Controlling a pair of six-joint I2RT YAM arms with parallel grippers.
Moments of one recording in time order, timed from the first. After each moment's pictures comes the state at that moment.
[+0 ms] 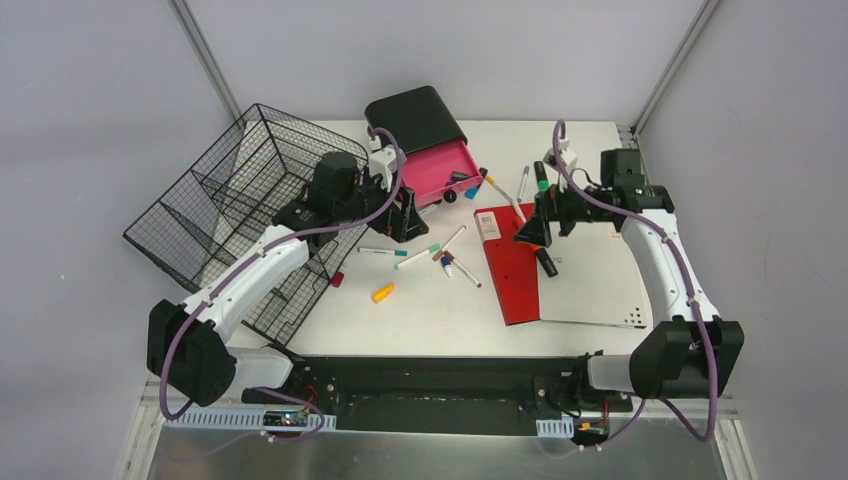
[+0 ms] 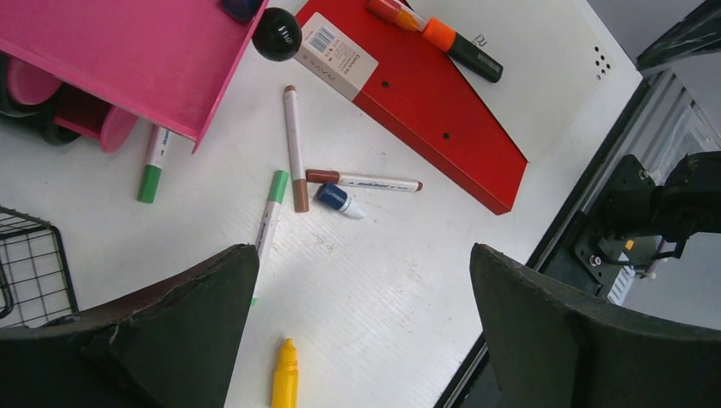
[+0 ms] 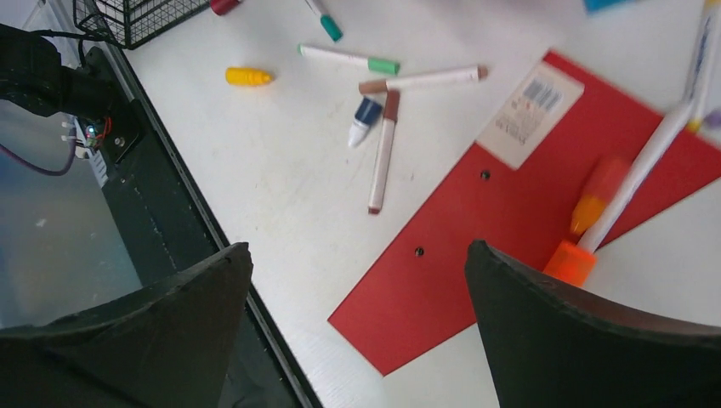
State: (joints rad) left arm -0.49 1.27 1.07 -0.30 0.47 -0.21; right arm 0.08 1.33 1.28 -0.90 -0.88 -0.44
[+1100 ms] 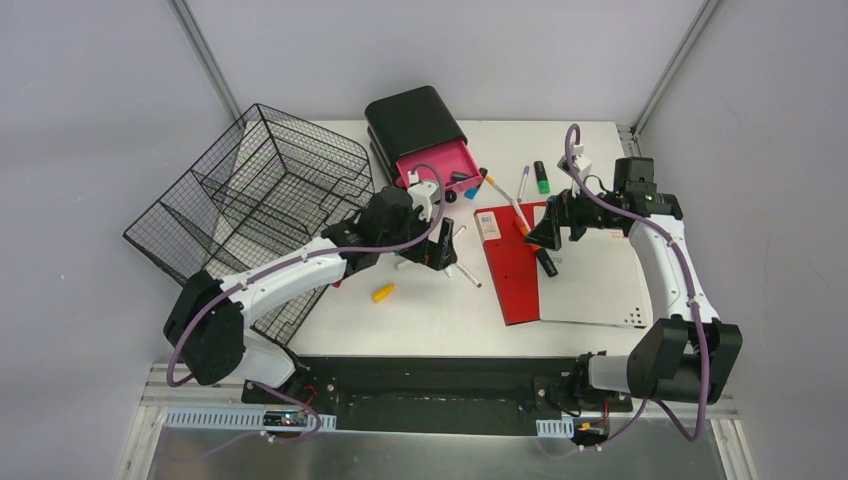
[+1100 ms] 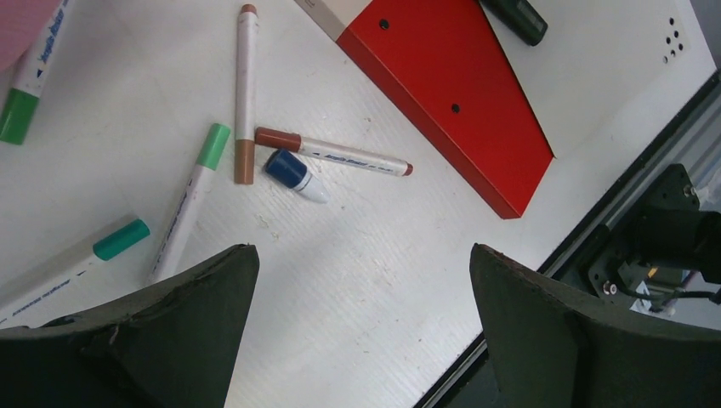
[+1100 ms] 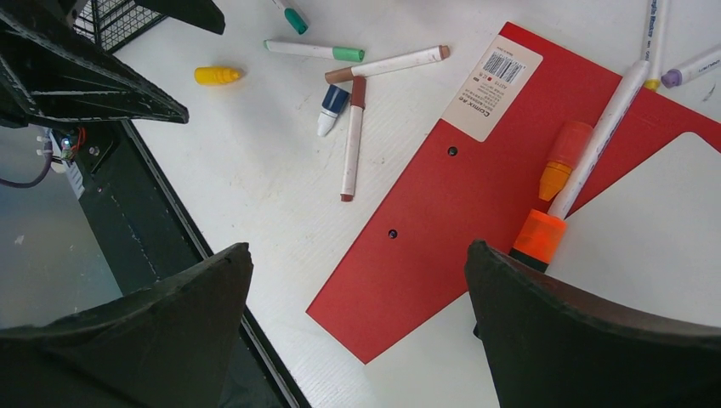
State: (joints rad) left arm -0.76 1.40 1.00 -0.22 0.19 -0.38; right arm -0.05 1.31 1.16 -0.89 -0.92 -0.48
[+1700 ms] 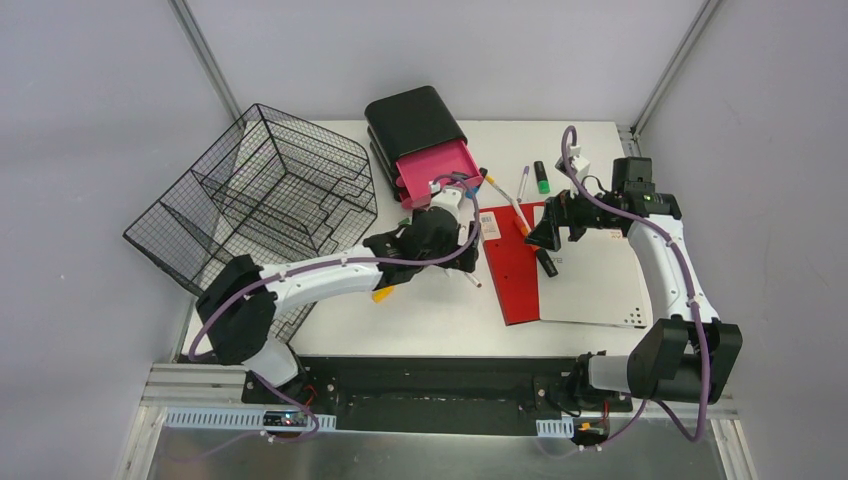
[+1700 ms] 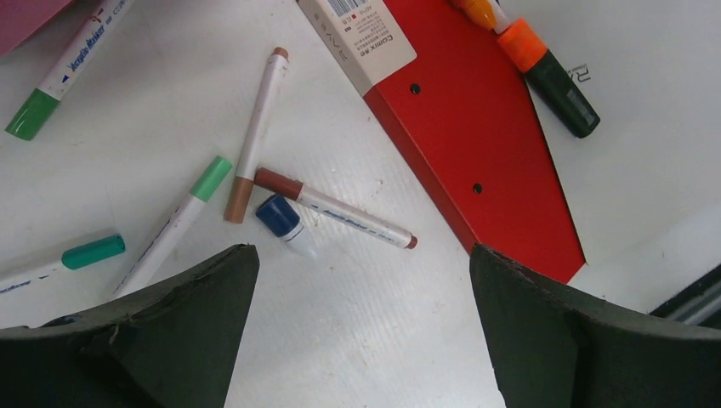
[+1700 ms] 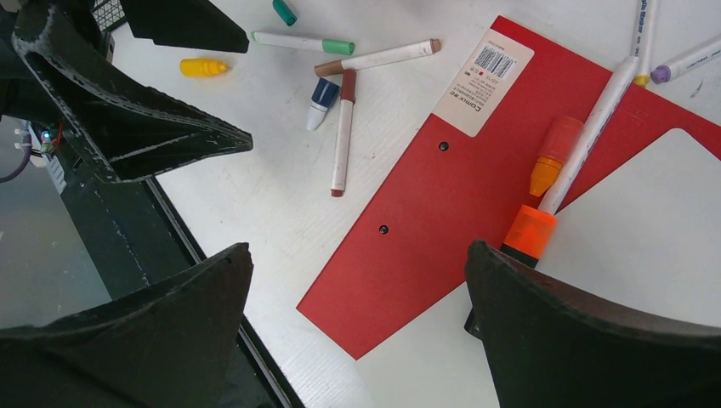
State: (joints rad) left arm -0.96 1.54 1.05 -0.13 -0.24 -0.54; right arm -0.05 1.31 1.16 -0.89 -0.89 -0.50
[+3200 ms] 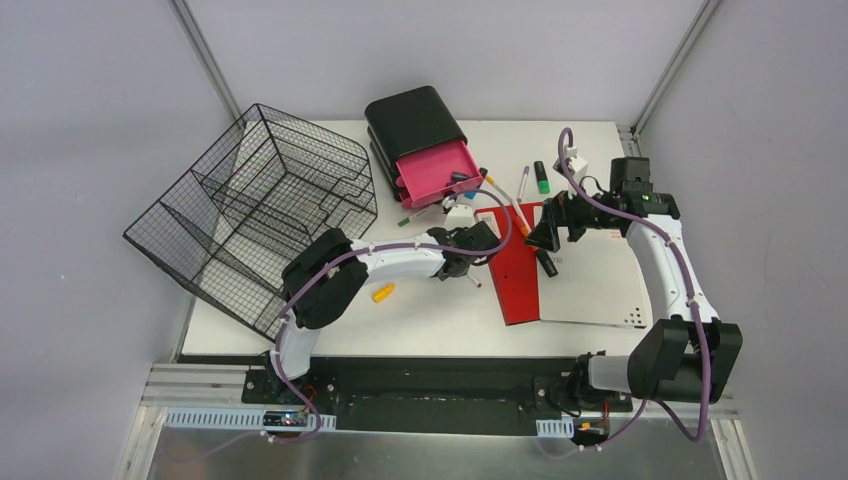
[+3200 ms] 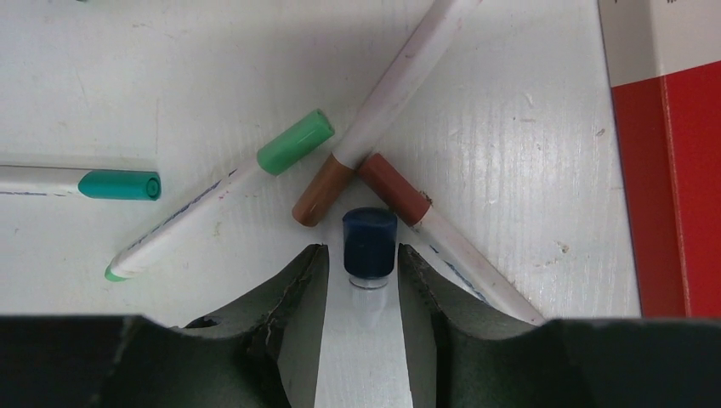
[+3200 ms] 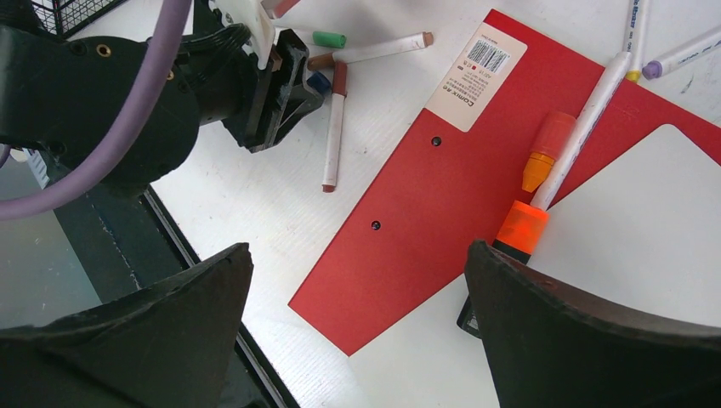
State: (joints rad) left arm -1.02 2.01 1.40 -0.56 -0.59 -0.80; right arm -0.03 1.31 1.16 -0.89 -0.85 -0.51
